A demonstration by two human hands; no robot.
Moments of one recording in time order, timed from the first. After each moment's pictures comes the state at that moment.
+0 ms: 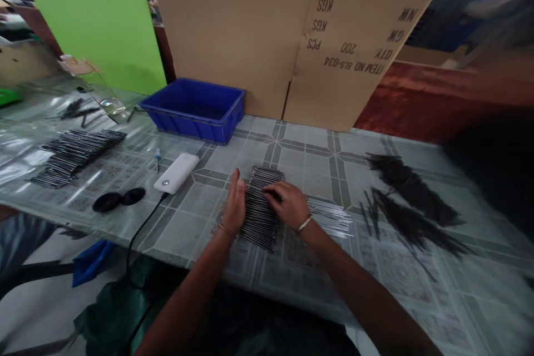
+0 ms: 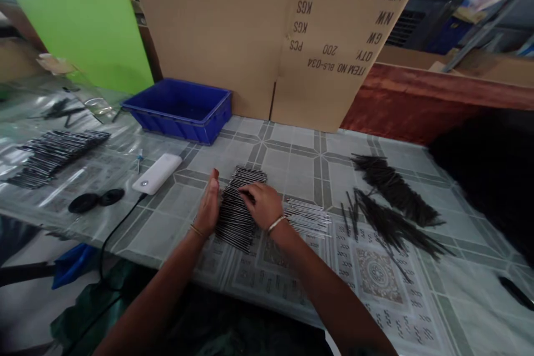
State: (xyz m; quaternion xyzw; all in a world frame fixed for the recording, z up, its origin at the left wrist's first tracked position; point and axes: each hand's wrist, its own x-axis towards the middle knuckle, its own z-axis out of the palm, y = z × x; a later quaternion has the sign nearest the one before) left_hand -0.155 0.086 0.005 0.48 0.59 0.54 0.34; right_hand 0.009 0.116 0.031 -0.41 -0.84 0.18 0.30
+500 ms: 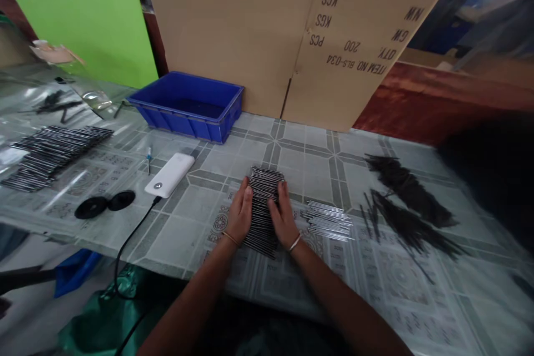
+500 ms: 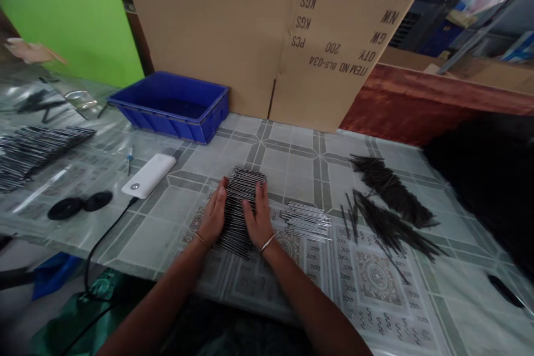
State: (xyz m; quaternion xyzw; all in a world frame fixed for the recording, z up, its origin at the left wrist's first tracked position) left_hand -0.154 0.094 -0.019 0.48 0.58 0.54 0.39; right_hand -0.012 0.099 -0.048 -0.53 -0.68 0.28 0.42
